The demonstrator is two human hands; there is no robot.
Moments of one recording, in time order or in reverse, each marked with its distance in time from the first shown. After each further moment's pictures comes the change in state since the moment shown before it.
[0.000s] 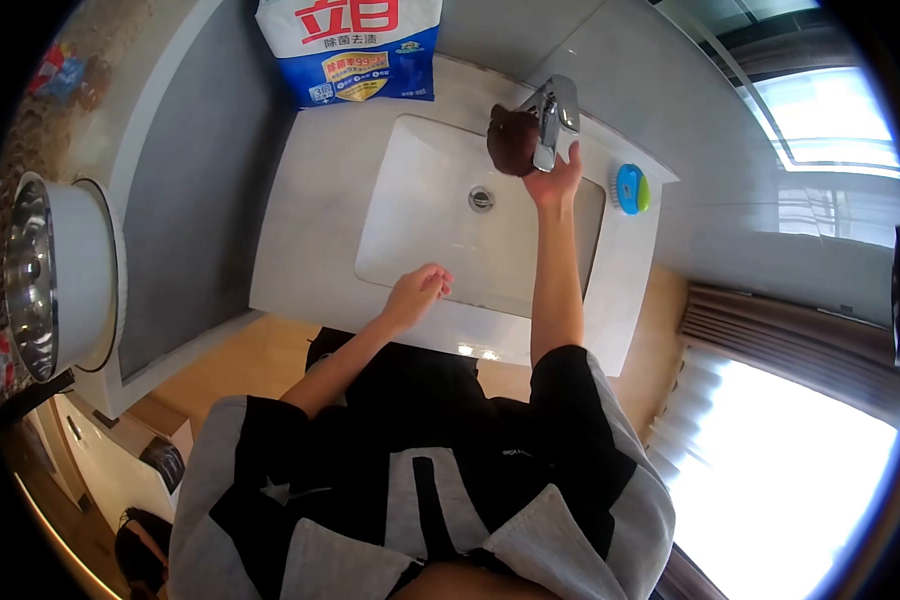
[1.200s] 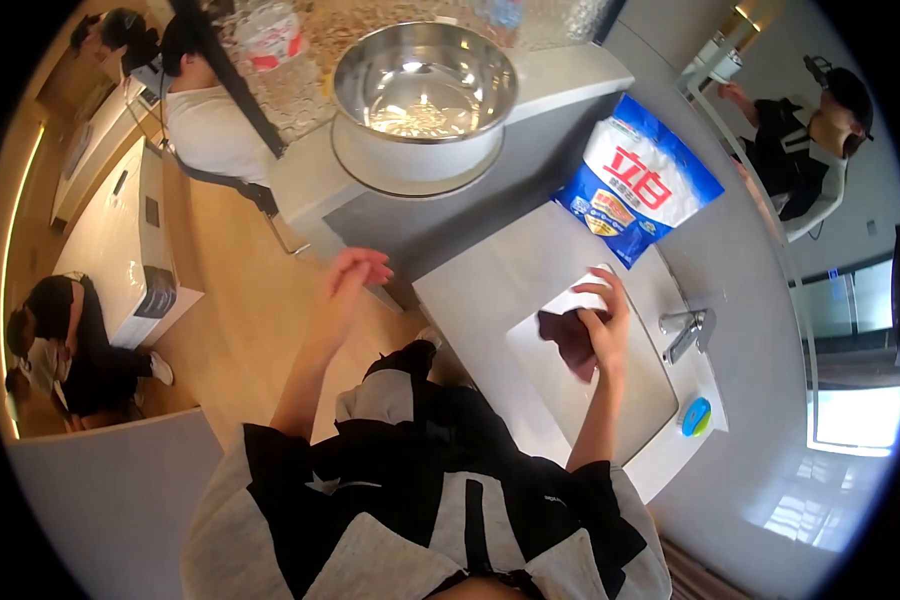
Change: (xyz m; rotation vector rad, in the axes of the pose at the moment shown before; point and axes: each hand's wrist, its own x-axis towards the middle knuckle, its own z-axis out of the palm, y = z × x) left_hand -0.272 0.104 -0.139 -0.150 1.069 0.503; right_hand -0.115 0.130 0.163 -1.395 -0.712 -0.063
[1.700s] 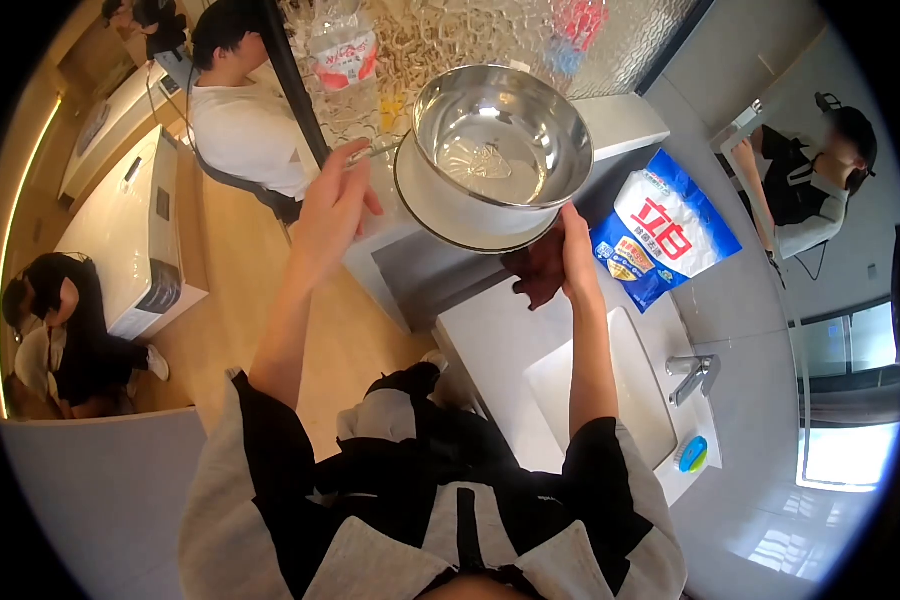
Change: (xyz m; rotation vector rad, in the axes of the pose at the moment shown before) left_hand 0.096 0.093 -0.048 0.274 0.157 0.039; right_hand 0.125 -0.086 0.133 0.301 -0.146 0.139
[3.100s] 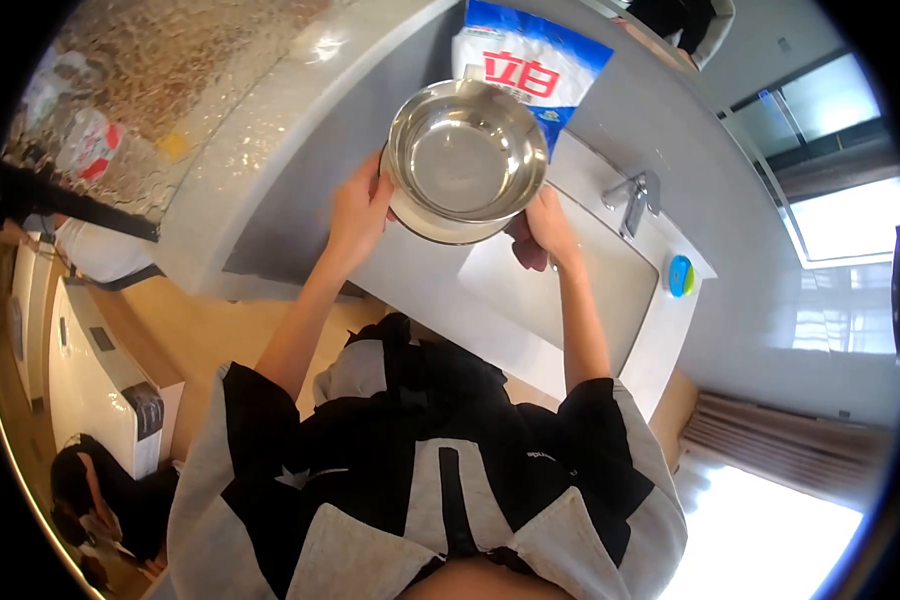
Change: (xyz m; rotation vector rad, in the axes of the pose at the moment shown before) left_hand -0.023 -0.053 0.187 0.104 -0.547 0.038; right_hand -0.114 0.059 -0.134 -0.299 0.314 0.006
